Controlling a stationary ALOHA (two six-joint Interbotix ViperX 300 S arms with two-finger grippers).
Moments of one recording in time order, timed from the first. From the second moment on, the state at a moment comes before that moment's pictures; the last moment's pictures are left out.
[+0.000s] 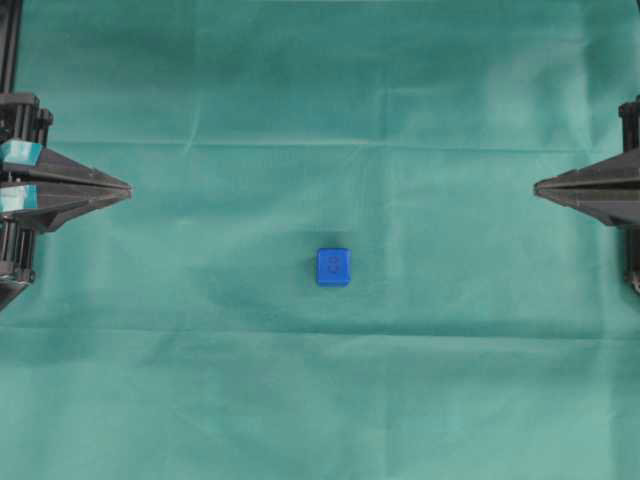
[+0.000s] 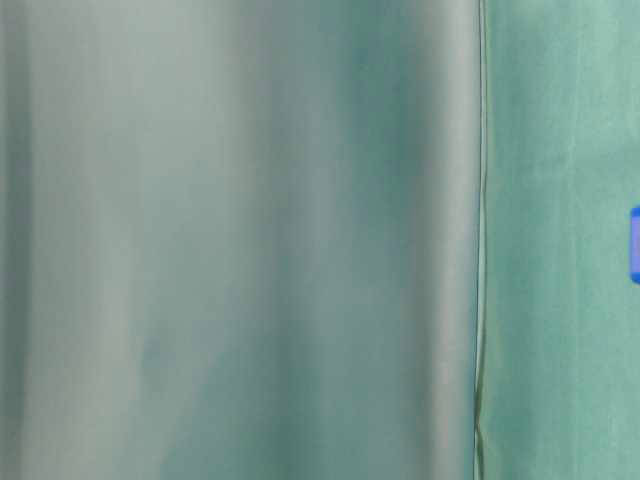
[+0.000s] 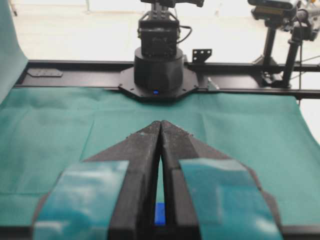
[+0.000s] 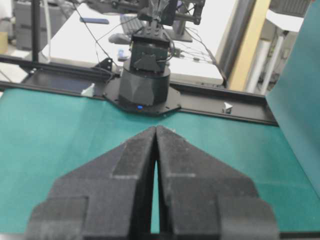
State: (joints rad) left arm 0.00 -0.96 1.17 0.00 -0.29 0.00; right arm 0.00 -0.96 1.17 0.00 -0.29 0.00
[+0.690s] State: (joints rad) left arm 0.00 -0.95 1.15 0.00 -0.22 0.00; right arm 0.00 -0.96 1.15 -0.01 -0.19 0.02
